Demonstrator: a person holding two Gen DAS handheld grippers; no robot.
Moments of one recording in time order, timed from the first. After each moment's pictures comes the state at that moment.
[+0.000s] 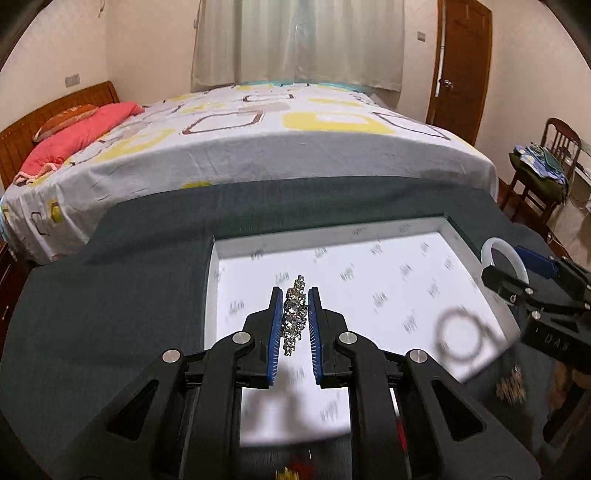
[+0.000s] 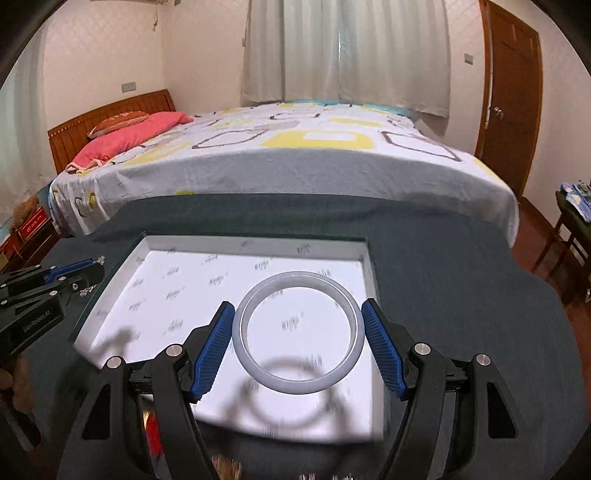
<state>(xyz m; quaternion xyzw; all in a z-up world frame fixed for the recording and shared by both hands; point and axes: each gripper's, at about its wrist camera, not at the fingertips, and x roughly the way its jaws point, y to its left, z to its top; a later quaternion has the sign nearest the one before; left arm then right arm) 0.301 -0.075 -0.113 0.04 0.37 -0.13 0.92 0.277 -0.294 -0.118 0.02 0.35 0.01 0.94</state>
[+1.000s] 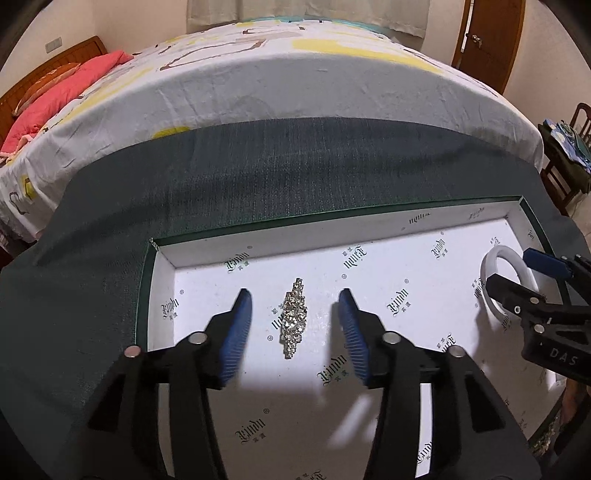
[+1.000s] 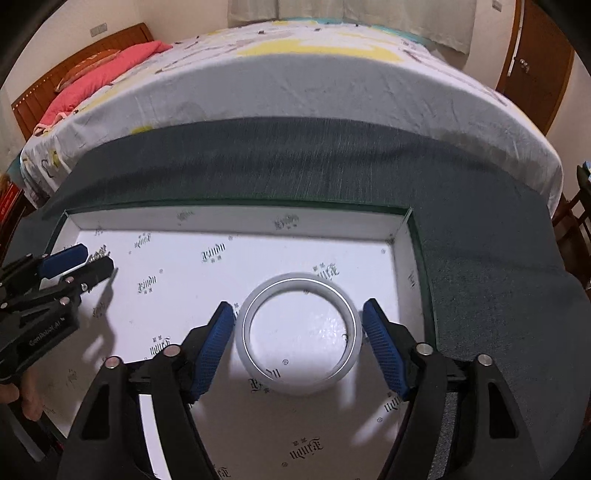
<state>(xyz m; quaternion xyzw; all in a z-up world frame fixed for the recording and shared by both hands) 0.404 -0.098 -0.176 0.06 0.48 -0.11 0.87 0.372 -0.296 -0.170 0.01 0.50 0.00 0.87</state>
